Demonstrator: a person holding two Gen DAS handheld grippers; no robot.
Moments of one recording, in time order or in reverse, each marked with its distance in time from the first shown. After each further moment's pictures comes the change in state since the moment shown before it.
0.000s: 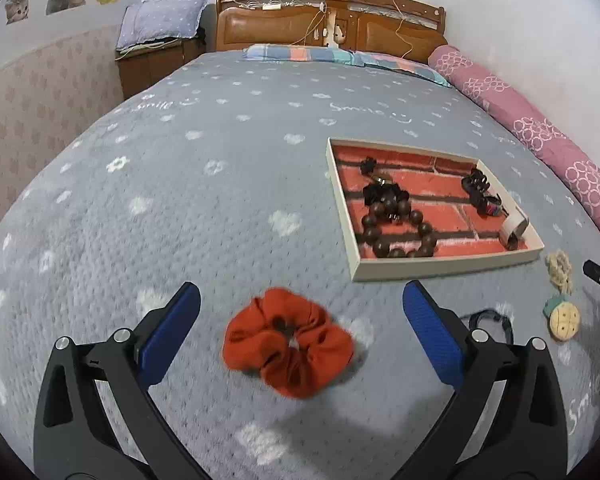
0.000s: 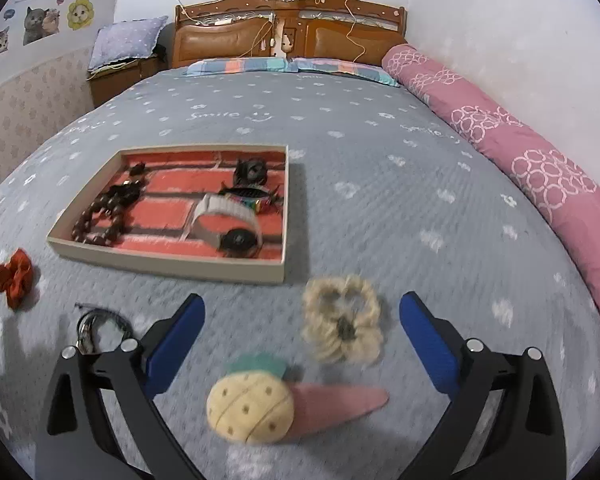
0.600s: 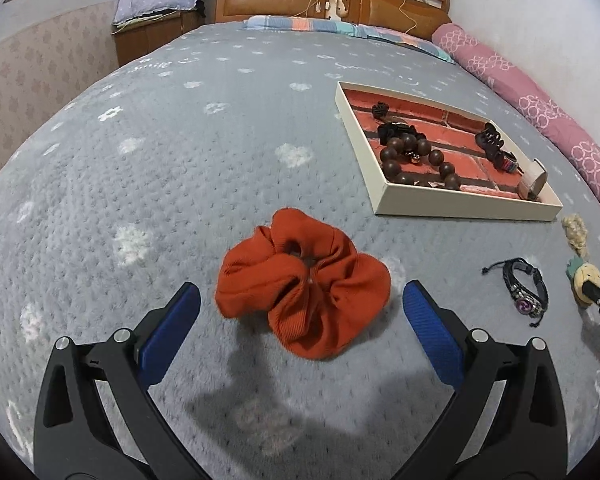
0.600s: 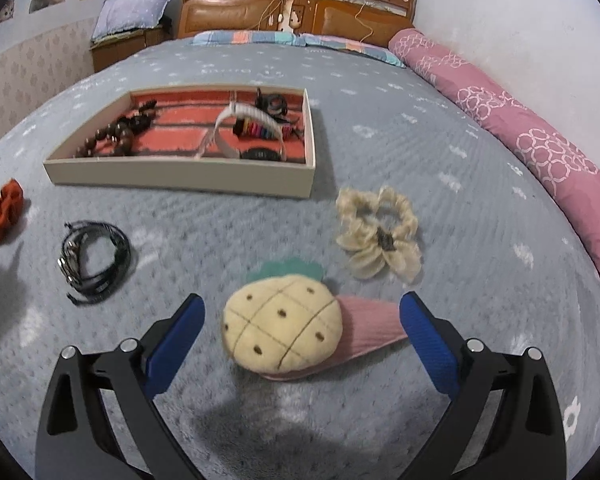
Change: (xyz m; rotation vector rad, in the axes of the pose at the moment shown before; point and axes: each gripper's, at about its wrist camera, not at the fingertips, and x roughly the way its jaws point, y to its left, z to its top) left arm 0.040 0.009 -0.044 -0.006 0.080 -0.002; right arm 0.024 0.025 -0.058 -0.059 0.079 -0.048
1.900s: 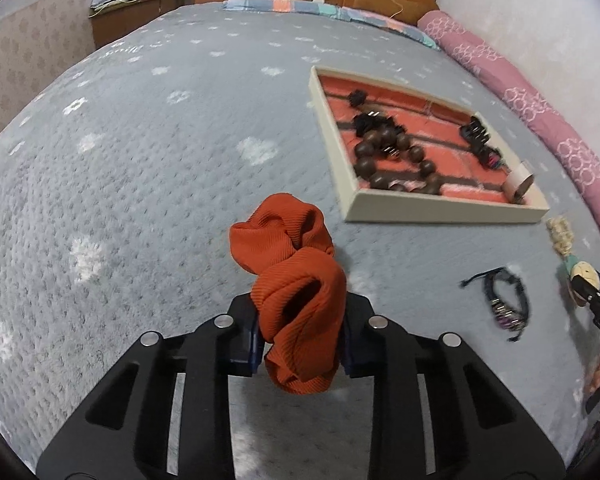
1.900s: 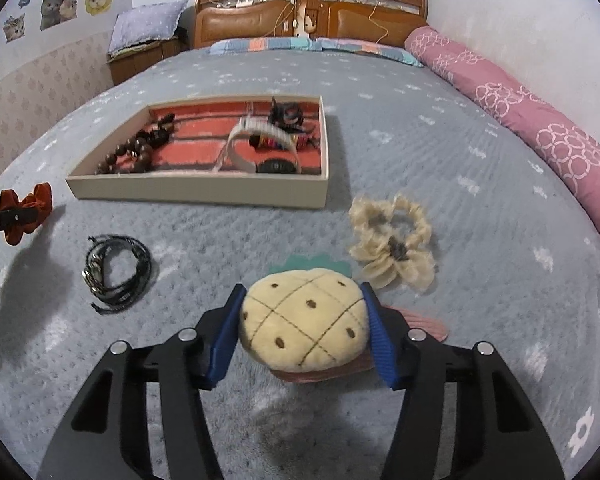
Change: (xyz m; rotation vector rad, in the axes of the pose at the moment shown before) left arm 0.013 -0.017 0.020 0.000 0.070 -0.099; right arm -0.016 -0.016 0.015 0.036 -0.041 0.128
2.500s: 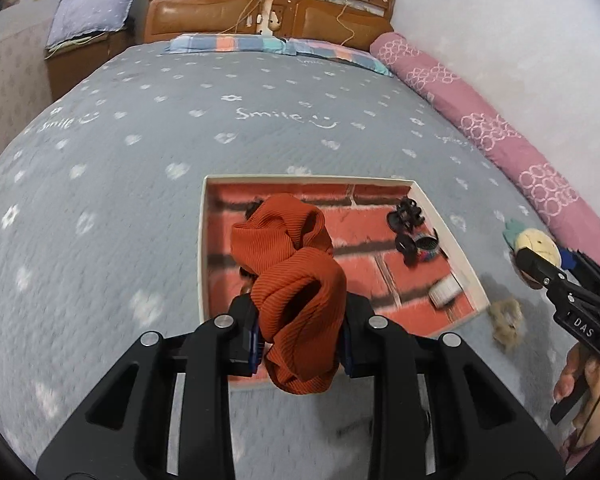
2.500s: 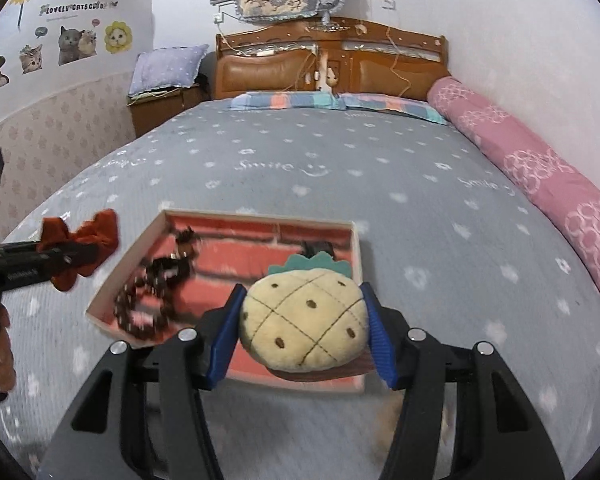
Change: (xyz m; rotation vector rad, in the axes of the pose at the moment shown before) left arm 0.017 -0.096 0.129 0.080 -0.082 -0.105; right arm 0.034 0.031 0.150 -0.022 -0.147 0.091
